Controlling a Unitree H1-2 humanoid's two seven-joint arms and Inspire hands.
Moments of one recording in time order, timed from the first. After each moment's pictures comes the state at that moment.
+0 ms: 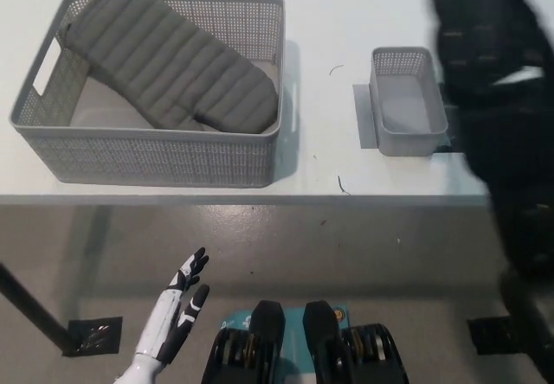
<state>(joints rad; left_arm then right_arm) -0.07 0.12 -0.10 0.35 0.25 -0.43 0.05 -1.06 -0.18 0.05 0.01 -0.56 0.10 -0.12</state>
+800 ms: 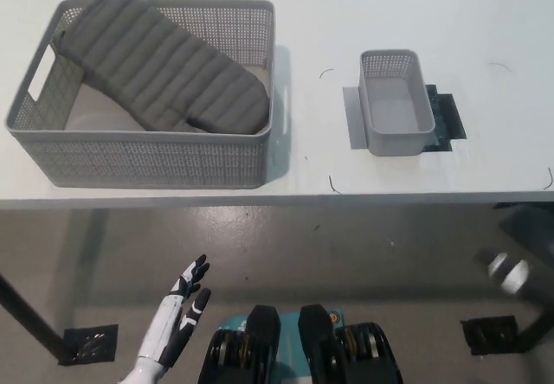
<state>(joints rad) -0.07 0.11 -0.10 0.40 0.24 -0.43 0.05 0.06 -0.22 0.03 -0.35 -0.23 -0.10 -0.05</state>
